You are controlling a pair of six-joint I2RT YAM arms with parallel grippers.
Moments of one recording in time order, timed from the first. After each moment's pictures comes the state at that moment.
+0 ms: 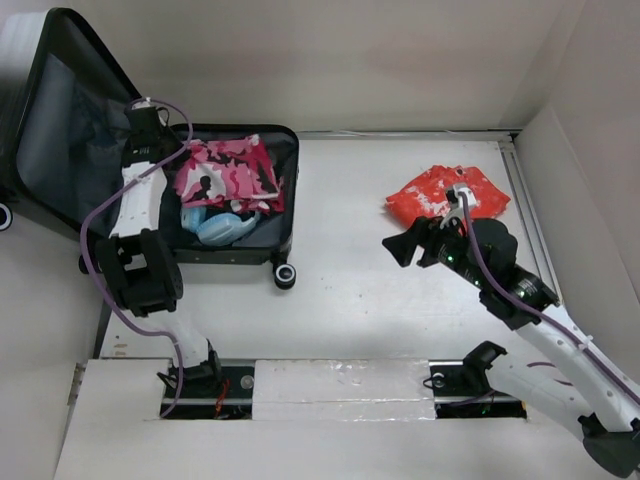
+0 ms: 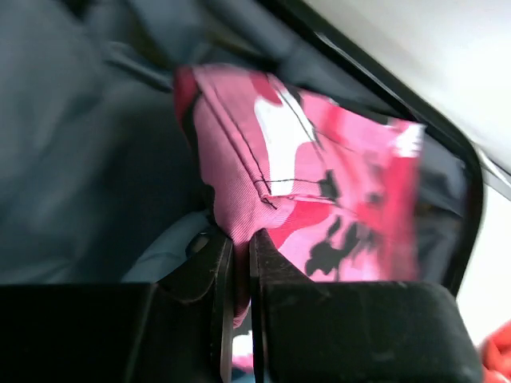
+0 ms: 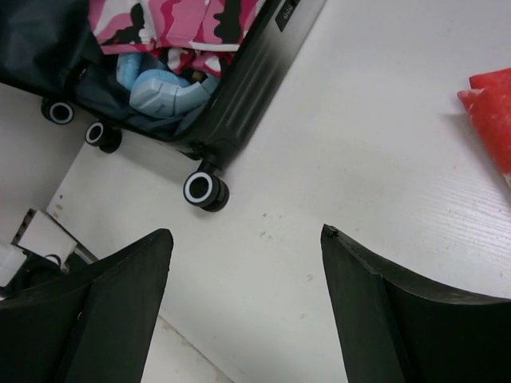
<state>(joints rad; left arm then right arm) 0.19 1.79 1.63 -0.43 0.07 -0.46 0.61 0.76 0.85 -0.33 -0.06 0.47</state>
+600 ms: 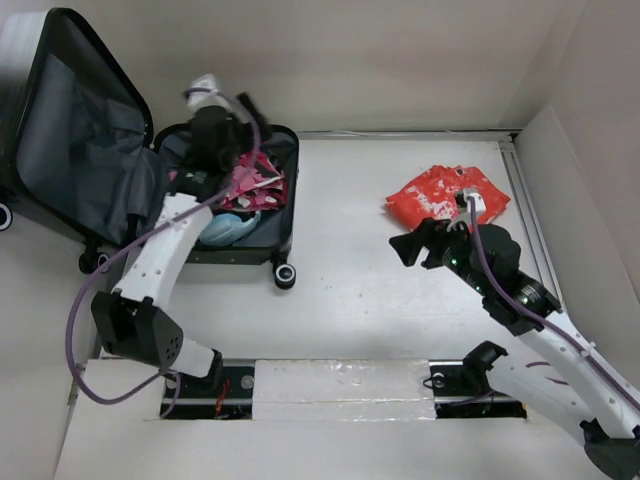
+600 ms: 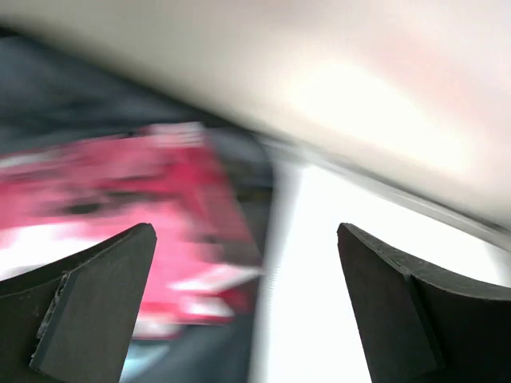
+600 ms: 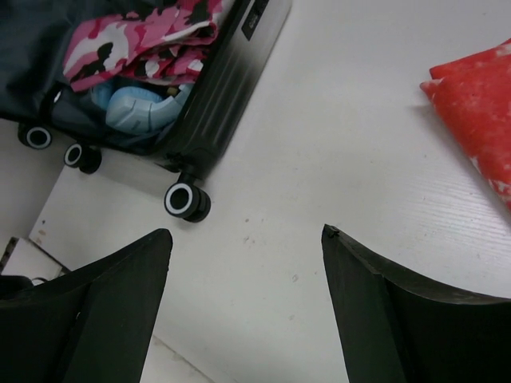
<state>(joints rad) -0.18 1.45 1.43 -0.25 -0.22 -0.52 0.61 0.72 0.80 -0.33 0.03 0.50</state>
